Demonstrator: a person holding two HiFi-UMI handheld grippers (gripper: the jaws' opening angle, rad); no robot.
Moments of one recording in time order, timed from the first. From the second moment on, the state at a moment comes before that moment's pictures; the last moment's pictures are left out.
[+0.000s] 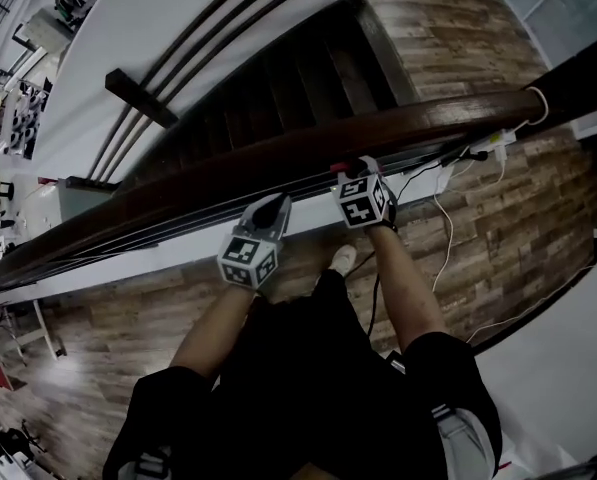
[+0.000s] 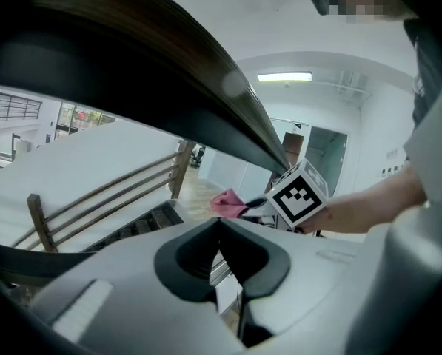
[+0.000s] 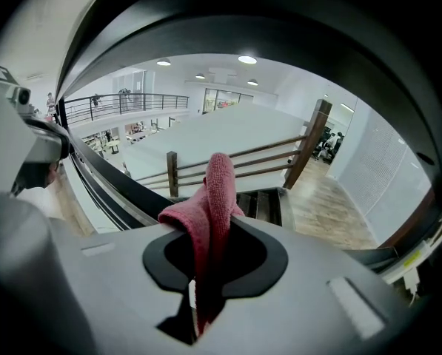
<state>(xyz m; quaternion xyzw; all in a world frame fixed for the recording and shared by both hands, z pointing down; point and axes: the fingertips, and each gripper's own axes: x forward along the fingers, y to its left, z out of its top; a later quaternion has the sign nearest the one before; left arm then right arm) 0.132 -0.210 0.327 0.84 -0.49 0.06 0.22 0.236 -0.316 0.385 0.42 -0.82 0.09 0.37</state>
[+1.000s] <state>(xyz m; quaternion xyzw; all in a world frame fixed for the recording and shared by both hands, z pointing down) 0.031 -0.182 0.346 0.76 -0.59 0.04 0.26 0.134 -0.272 0.386 0.36 -0.85 0.06 0.38</state>
